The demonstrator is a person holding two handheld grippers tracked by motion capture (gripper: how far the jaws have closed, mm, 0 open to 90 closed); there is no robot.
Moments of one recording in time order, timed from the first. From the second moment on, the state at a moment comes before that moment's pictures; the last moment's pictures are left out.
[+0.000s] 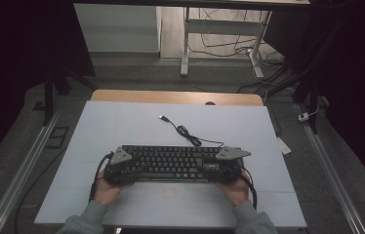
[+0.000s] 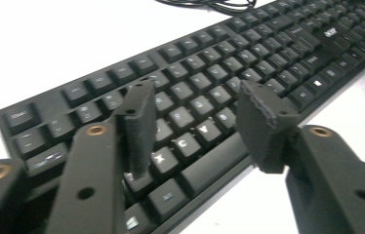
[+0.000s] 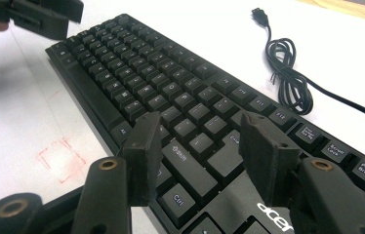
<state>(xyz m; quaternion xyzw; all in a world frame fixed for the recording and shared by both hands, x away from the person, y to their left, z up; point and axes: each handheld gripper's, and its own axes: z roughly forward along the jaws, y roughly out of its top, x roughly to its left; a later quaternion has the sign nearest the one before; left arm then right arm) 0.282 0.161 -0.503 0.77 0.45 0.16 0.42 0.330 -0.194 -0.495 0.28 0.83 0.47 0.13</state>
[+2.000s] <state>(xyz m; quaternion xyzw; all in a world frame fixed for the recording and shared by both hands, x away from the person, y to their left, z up) 0.314 0.182 -0.516 0.82 0.46 0.16 0.30 0.331 -0.184 -0.507 0.27 0.84 0.45 0.12</state>
